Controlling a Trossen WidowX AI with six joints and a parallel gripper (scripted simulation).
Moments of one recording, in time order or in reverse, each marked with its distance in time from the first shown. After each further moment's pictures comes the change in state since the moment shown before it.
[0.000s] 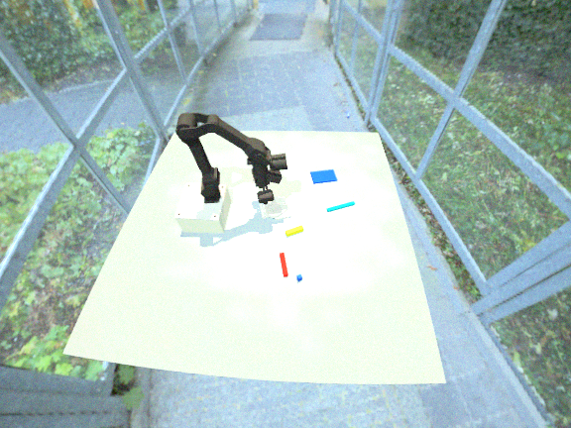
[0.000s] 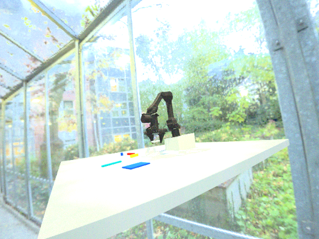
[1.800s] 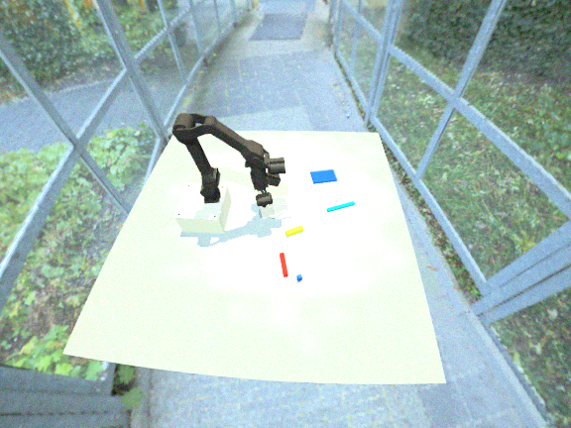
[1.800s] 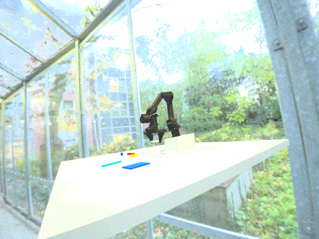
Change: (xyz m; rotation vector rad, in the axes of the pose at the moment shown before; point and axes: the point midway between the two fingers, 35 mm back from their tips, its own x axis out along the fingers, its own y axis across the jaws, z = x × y) arm 0.000 -0.015 -0.009 -0.002 -0.003 -0.004
